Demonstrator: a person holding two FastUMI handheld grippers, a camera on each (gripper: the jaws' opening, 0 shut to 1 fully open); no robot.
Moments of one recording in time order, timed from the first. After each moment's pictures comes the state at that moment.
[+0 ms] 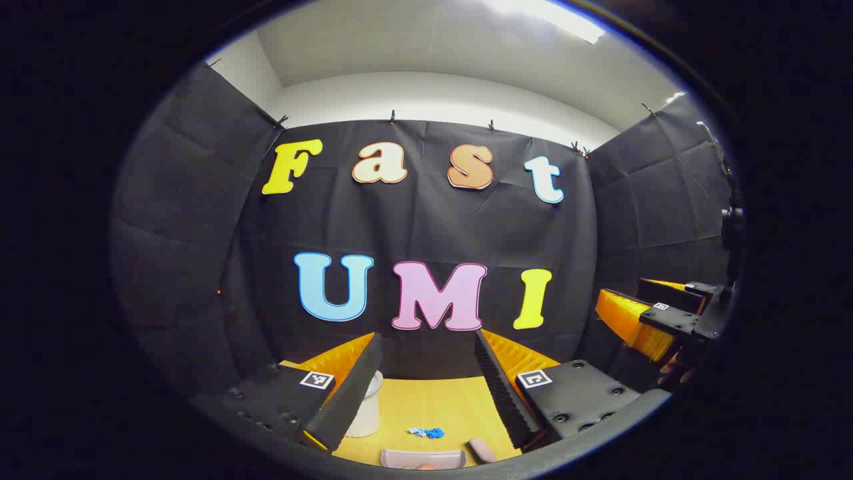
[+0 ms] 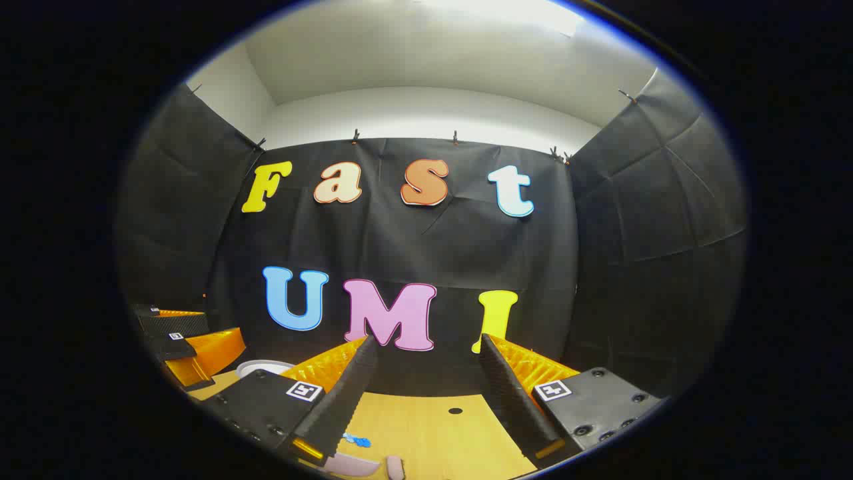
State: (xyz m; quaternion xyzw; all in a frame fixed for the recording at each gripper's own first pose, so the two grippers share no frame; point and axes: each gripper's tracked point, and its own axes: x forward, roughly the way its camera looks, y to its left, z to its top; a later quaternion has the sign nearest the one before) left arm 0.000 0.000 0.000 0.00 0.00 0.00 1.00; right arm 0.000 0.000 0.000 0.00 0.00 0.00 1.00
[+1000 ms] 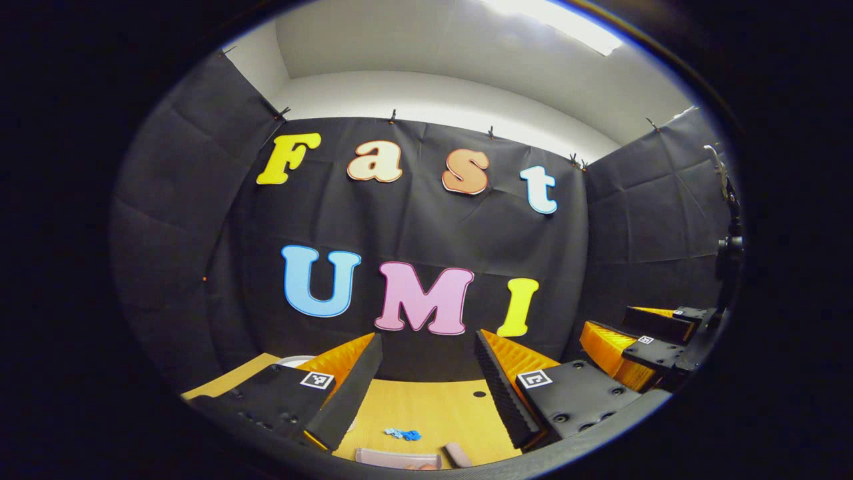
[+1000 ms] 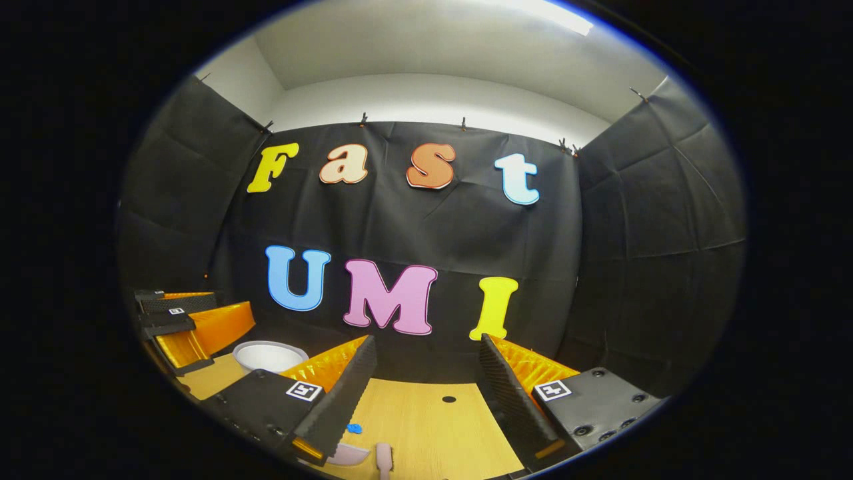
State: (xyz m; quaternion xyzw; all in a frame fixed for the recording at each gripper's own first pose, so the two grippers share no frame) left arm 0.008 -0.022 0.006 -0.02 -0.01 -0.03 1.00; right arm -0.012 -0.006 -0.019 -0.01 0.04 0.01 1.00
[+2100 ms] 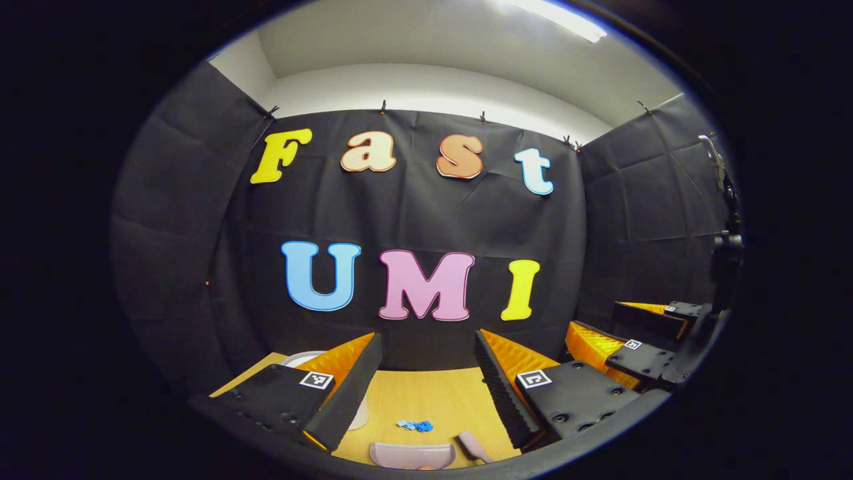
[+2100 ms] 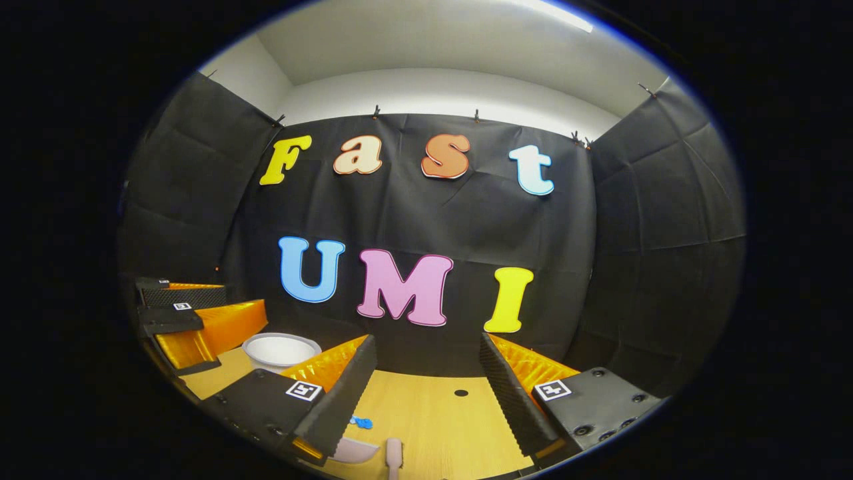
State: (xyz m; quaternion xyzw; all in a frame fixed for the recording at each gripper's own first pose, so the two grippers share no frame) left arm -0.005 0.001 -0.021 0.00 0.03 0.00 1.00; right arm -0.006 0.027 -0.049 -0.02 0.06 0.04 1.00
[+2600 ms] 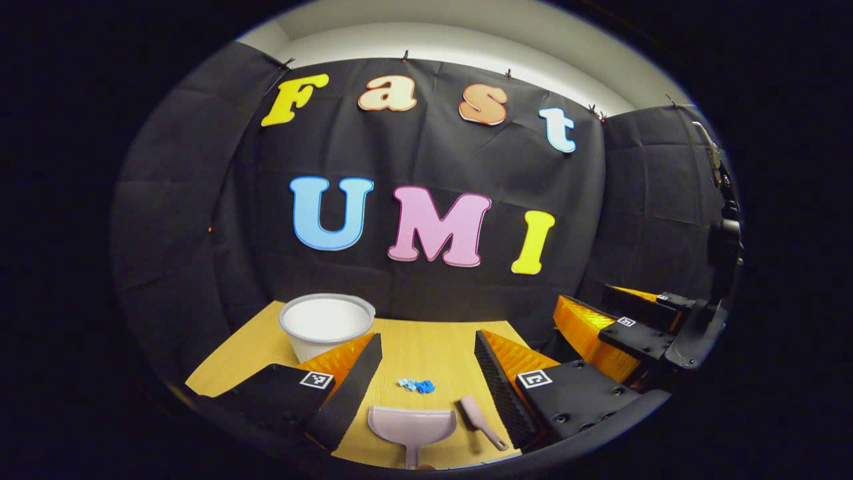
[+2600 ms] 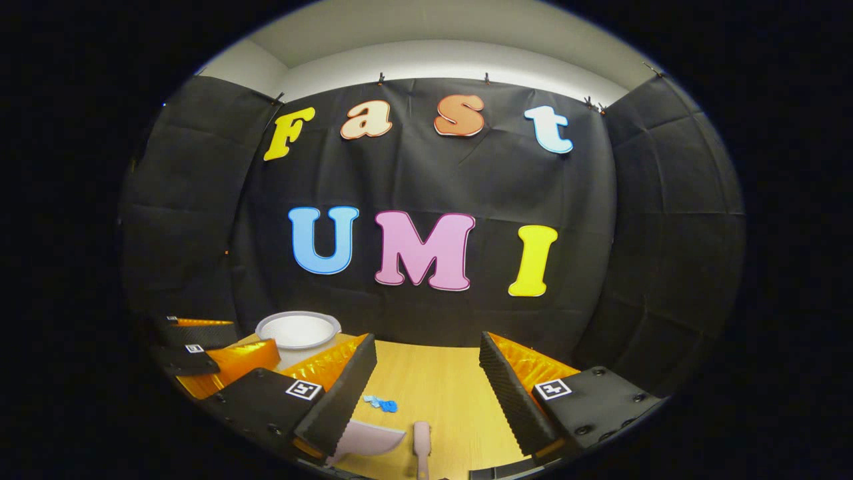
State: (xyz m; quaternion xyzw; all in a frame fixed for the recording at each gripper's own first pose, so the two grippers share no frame) left arm 0.002 0.018 -0.113 -0.05 0.18 -0.01 0.98; right arm 0.008 0.074 -0.113 0.00 0.15 0.07 0.99
